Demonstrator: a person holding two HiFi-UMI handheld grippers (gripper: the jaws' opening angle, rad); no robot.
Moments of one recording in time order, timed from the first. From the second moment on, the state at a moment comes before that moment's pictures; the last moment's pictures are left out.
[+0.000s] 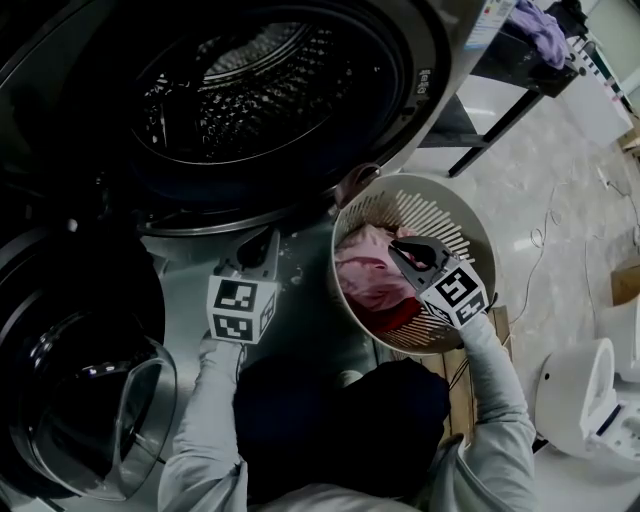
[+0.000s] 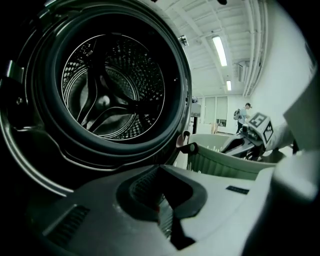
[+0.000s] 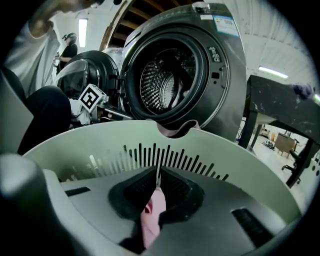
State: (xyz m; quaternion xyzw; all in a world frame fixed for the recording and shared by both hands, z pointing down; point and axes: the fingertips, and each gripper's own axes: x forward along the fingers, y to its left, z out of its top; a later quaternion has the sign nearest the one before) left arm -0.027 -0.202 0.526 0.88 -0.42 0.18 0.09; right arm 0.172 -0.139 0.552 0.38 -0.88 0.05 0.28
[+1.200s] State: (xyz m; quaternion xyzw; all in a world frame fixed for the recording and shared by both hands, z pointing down) left arm -0.028 -0.195 0.523 0.88 -0.43 0.19 0.06; right arm 0.182 -0.133 0.758 0.21 -0.80 0.27 0.50
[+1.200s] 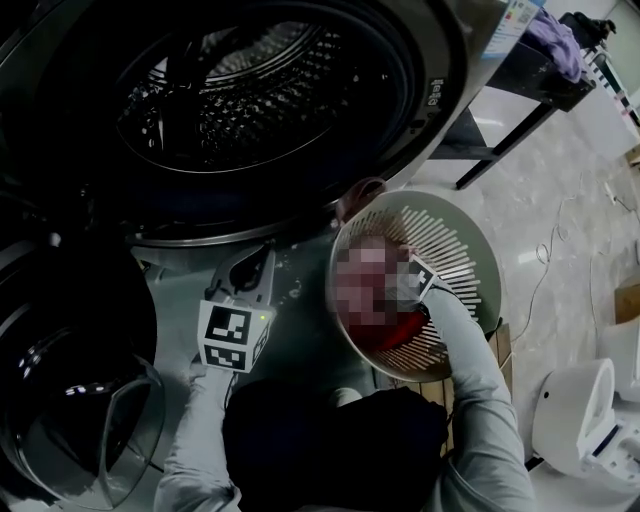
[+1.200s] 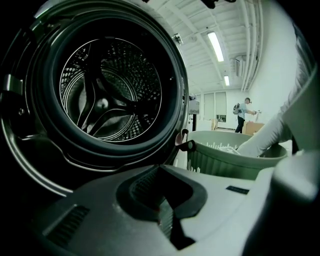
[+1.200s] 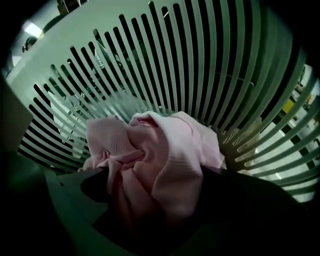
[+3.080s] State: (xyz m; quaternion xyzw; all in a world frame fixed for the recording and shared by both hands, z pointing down) left arm -0.026 -0.175 0.463 0.89 -0.42 0.14 0.03; right arm 0.219 -0.173 0.407 0.47 -0.86 0.11 0.16
